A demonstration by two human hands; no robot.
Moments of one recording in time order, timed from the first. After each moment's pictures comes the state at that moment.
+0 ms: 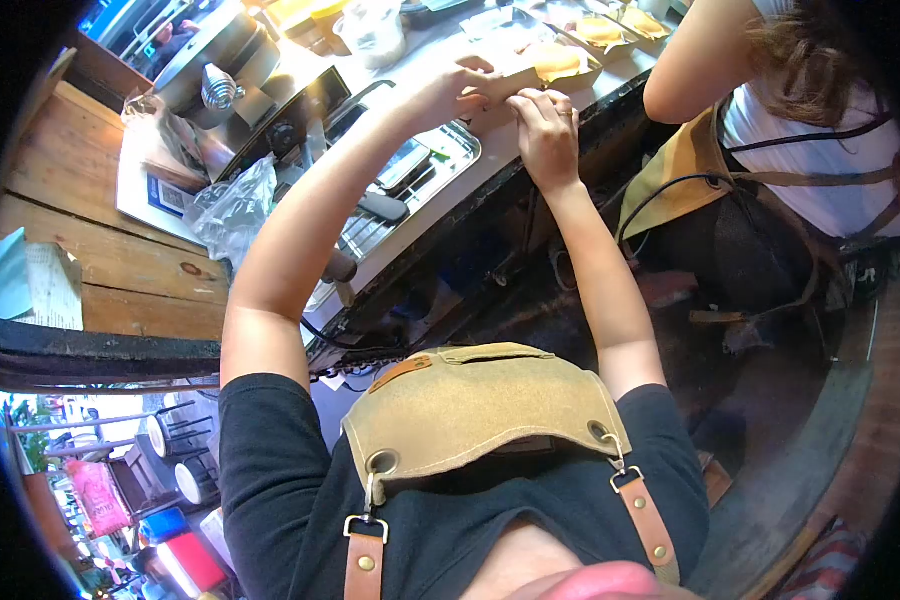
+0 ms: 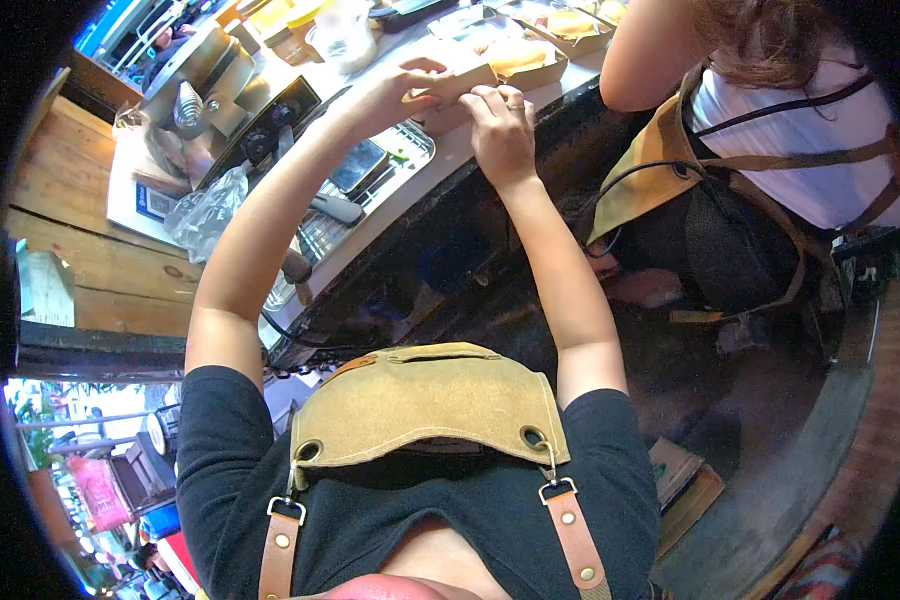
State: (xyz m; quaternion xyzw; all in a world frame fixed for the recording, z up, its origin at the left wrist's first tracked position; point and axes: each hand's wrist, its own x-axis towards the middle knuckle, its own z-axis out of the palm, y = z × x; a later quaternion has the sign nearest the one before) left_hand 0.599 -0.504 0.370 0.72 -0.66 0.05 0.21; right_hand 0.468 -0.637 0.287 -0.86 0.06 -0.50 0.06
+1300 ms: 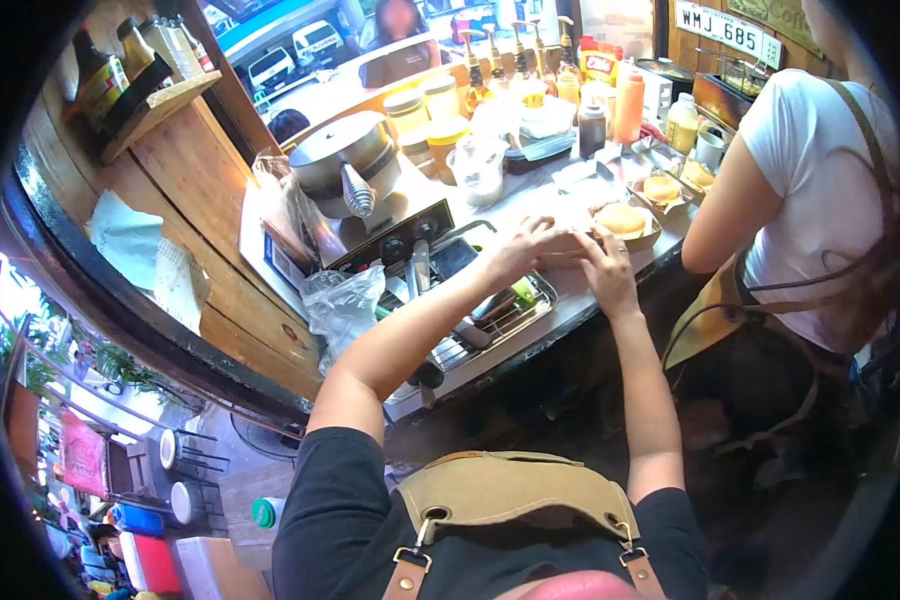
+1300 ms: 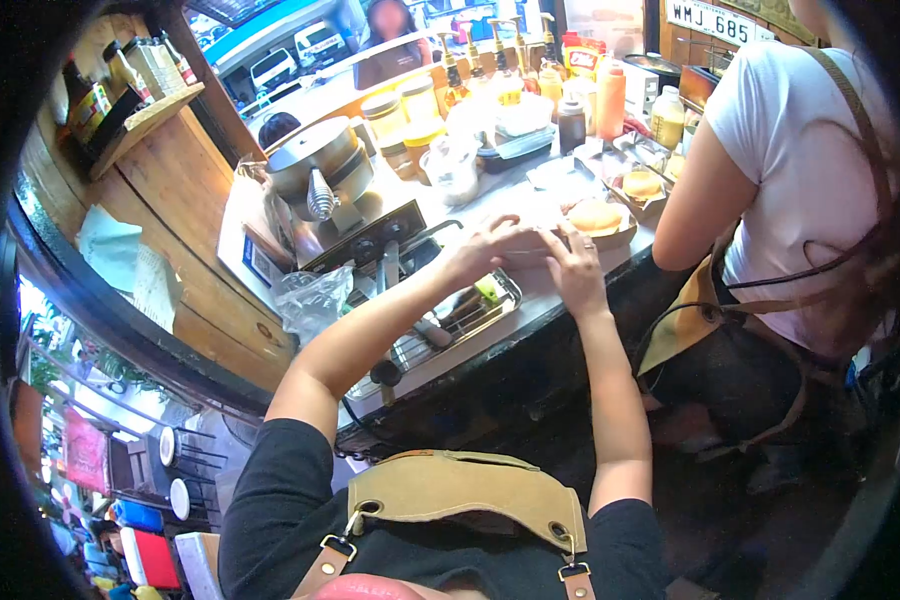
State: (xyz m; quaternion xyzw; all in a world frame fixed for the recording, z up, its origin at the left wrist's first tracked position) left_hand 0.592 -0.483 0.364 0.75 -0.60 0.08 0.26; right_hand 0.481 -0.654 0.314 -0.90 -0.02 -0.41 0.13
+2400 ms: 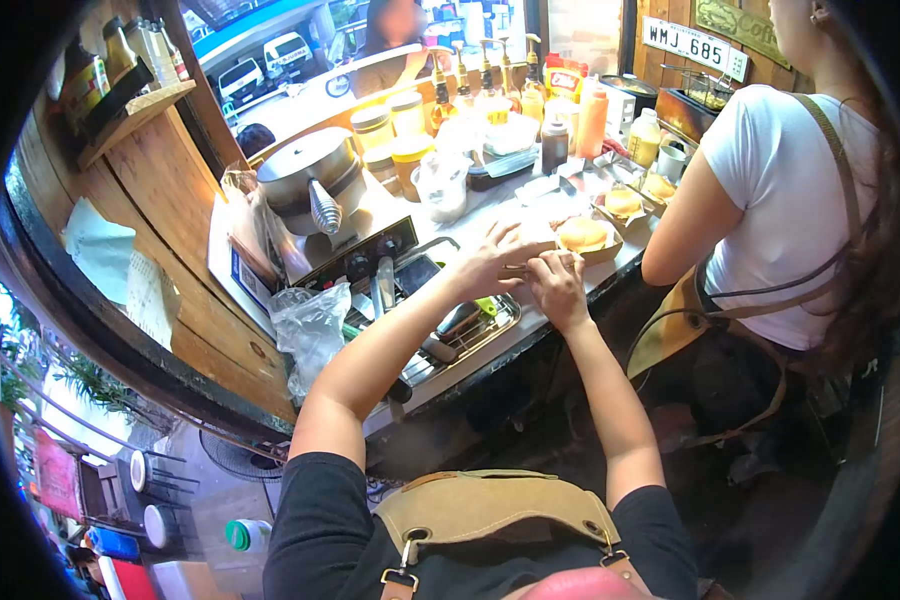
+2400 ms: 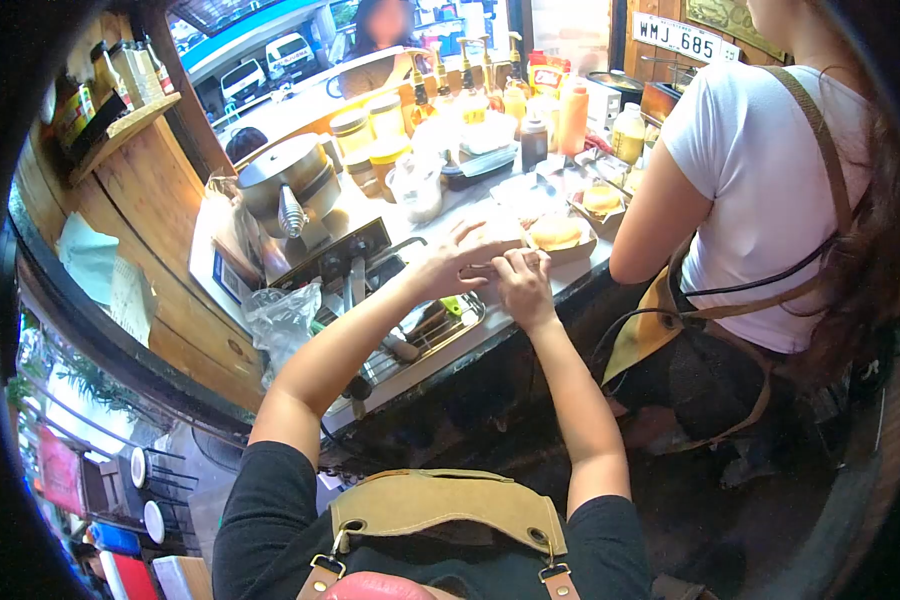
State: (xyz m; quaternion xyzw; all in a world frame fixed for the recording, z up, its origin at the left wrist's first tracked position) left_hand 0.597 -0.488 0.366 0.73 -0.63 0.12 0.25; right_hand 0.491 -0.639 0.307 -0.90 -0.05 -0.43 0.05
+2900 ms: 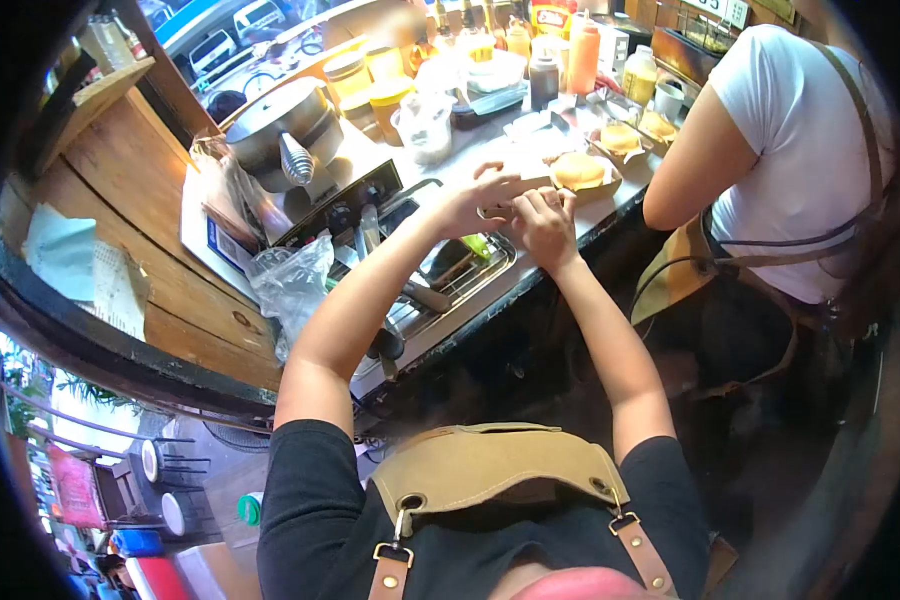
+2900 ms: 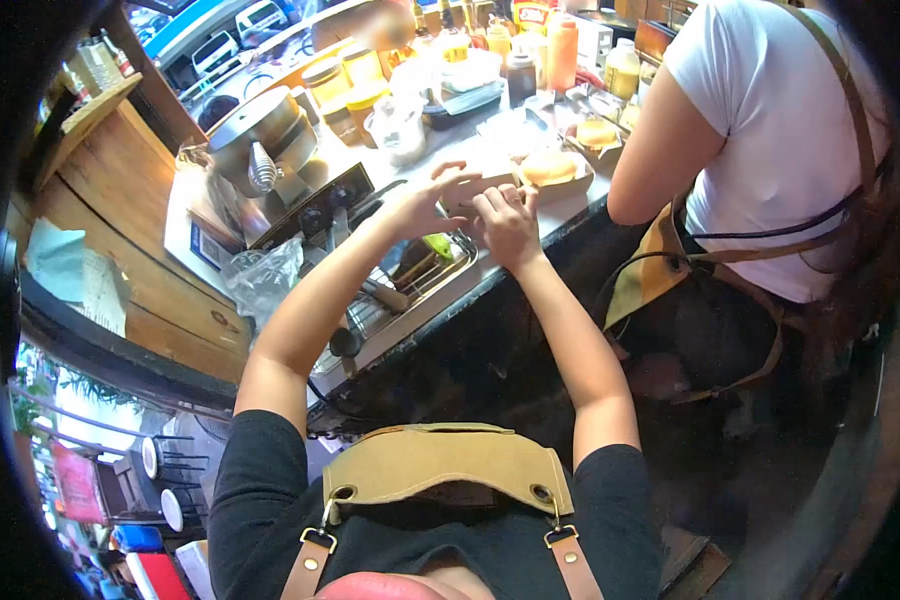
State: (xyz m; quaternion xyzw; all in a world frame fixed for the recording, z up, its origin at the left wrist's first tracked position) left_hand 0.604 -0.475 0.371 0.72 -0.63 0.03 0.29; right_hand 0.498 -0.626 0.308 -0.90 -0.04 -0.43 0.03
